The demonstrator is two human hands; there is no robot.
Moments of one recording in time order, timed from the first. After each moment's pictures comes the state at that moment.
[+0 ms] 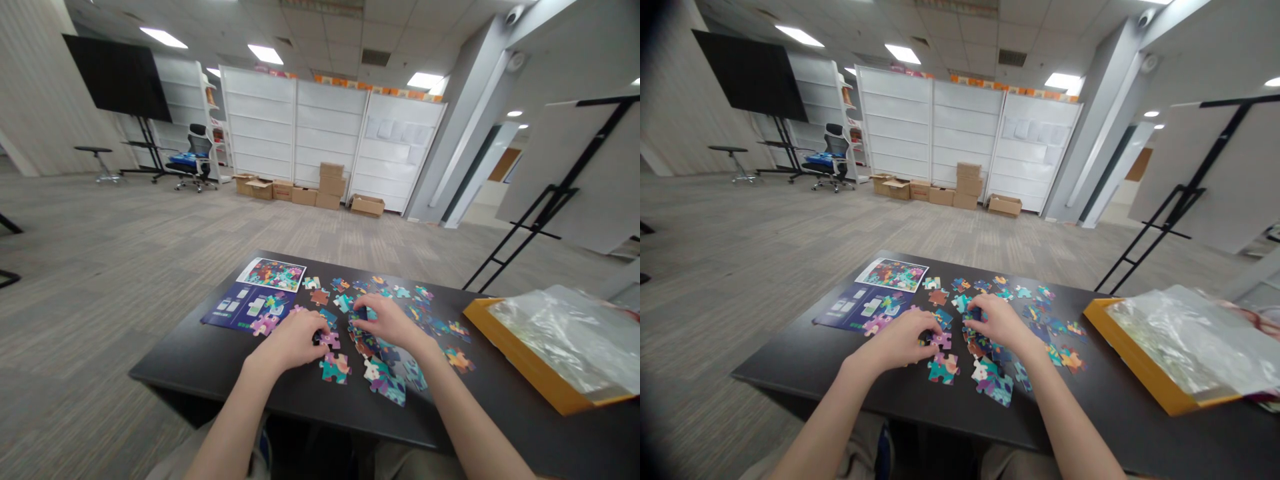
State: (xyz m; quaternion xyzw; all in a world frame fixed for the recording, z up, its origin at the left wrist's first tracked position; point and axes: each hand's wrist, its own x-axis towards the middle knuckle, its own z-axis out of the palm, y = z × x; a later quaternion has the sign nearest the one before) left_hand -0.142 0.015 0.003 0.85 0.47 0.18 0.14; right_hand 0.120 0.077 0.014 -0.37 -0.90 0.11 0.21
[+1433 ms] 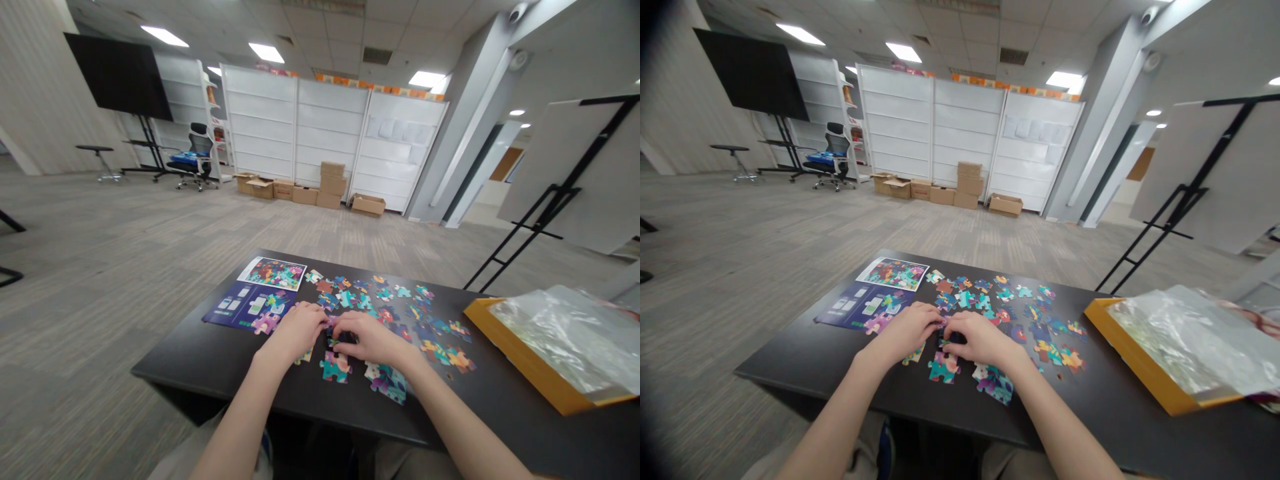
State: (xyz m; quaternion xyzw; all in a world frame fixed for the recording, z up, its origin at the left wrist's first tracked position) left_hand -0.134 0.028 -0.005 0.84 0.51 0.16 0.09; right_hand 0.081 0.047 0.010 -0.25 -0.94 0.18 0.17
